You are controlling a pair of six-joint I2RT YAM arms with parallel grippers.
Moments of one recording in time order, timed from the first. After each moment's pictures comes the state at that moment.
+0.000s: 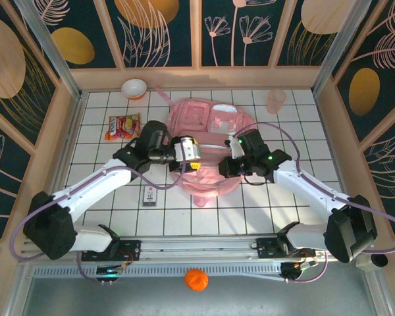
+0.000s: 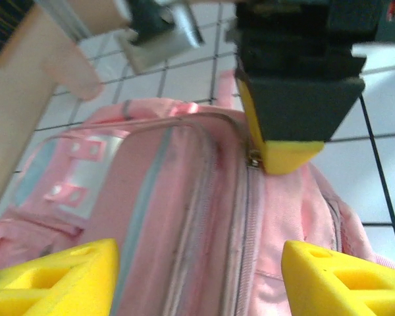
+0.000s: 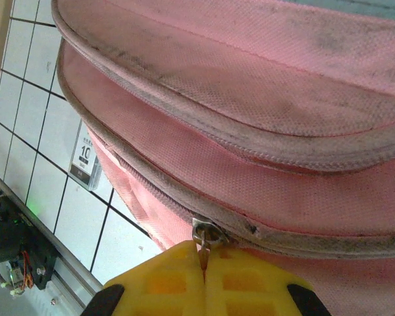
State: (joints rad) left arm -0.65 1.37 0.98 -0.22 0.52 0.74; right arm 0.59 1.25 0.88 -0.53 -0.41 0.41
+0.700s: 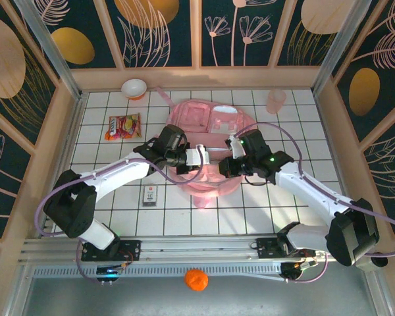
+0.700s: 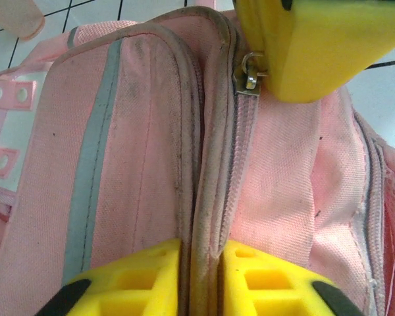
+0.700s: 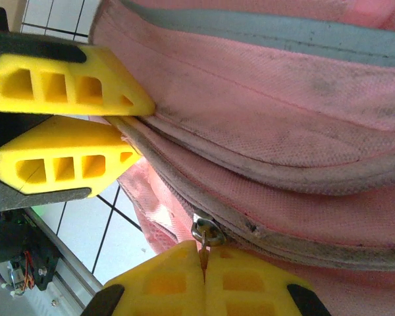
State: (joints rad) left arm -0.69 1.56 1.02 -0.24 0.42 0.79; right arm 0.59 1.22 0.87 -0.51 -0.41 0.41
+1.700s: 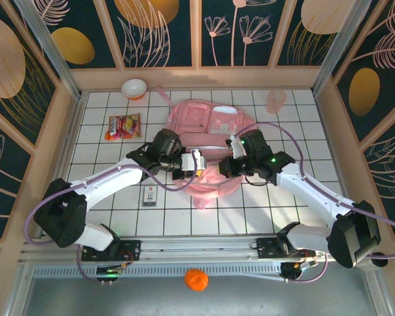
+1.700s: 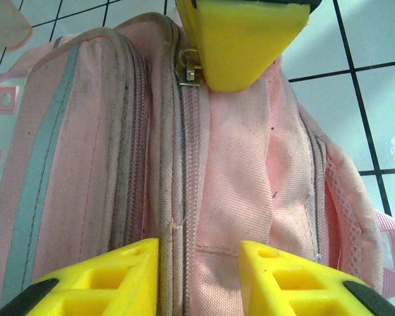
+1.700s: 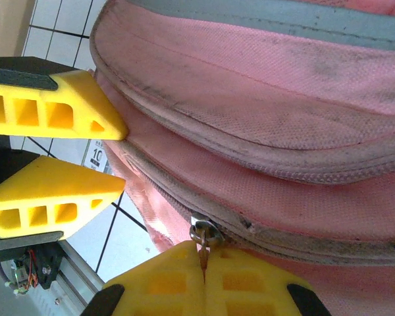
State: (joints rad) left arm -0.69 1.46 0.94 -0.25 0.46 0.78; right arm 0.59 1.21 0.87 -0.51 -0.41 0.41
